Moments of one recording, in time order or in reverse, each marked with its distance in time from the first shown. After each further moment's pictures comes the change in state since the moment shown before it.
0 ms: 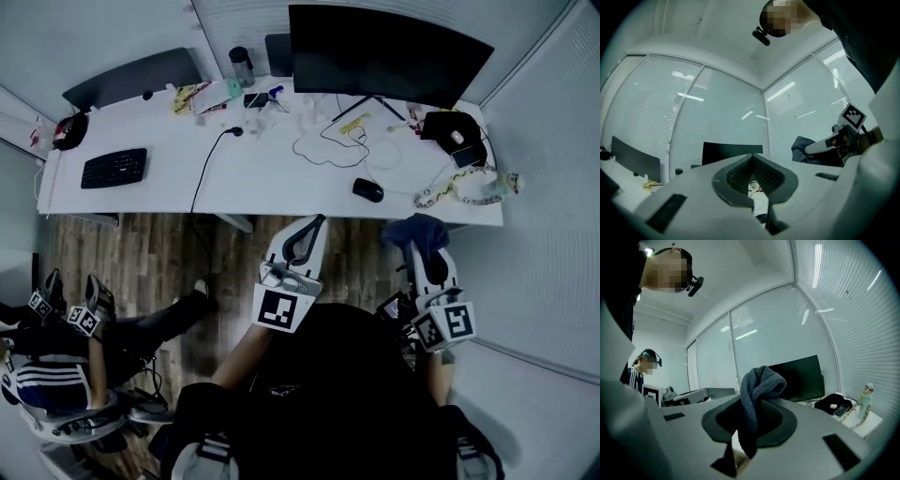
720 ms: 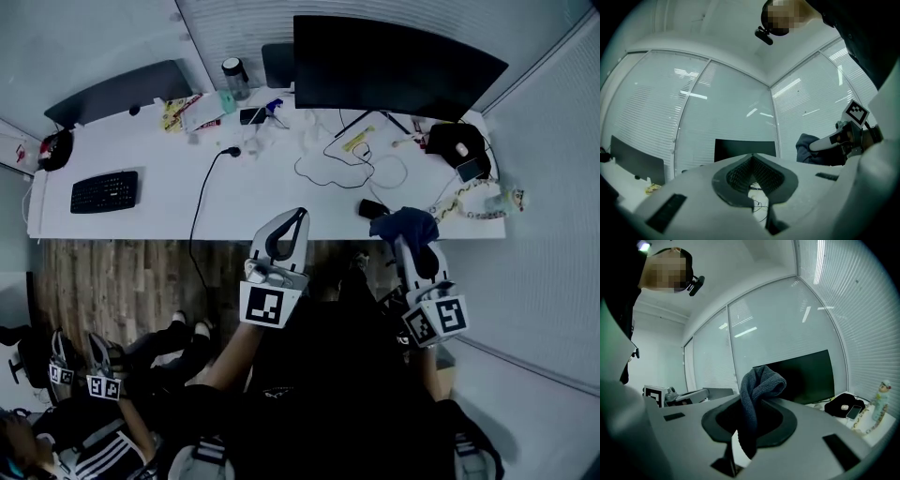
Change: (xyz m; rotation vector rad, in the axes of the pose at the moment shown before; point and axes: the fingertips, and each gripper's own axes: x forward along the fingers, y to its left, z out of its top) left arm 0.052 0.116 -0.020 0.005 0.029 0.034; right arm 0.117 0.010 0.002 0.008 0.004 -0.006
